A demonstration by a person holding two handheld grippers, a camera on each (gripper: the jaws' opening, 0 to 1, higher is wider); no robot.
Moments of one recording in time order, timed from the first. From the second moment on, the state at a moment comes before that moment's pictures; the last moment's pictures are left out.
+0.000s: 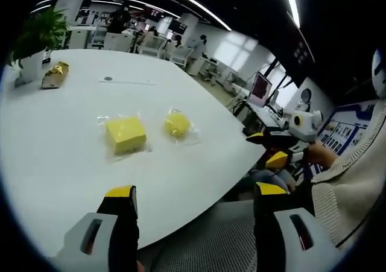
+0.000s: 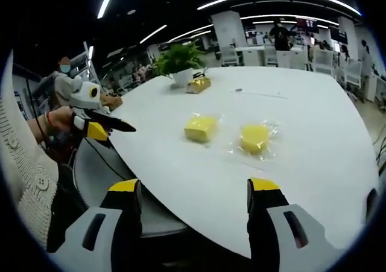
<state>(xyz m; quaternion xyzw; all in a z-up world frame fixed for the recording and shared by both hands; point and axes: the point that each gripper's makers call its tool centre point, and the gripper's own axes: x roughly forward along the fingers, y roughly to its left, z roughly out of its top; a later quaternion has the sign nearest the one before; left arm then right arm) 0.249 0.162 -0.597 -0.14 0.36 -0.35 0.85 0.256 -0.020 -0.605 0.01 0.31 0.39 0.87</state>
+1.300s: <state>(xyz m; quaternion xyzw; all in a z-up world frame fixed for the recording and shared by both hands) 0.397 0.224 -0.639 -0.37 0.31 -0.27 0.83 0.284 -0.036 -0.627 0.00 0.38 0.36 0.85</state>
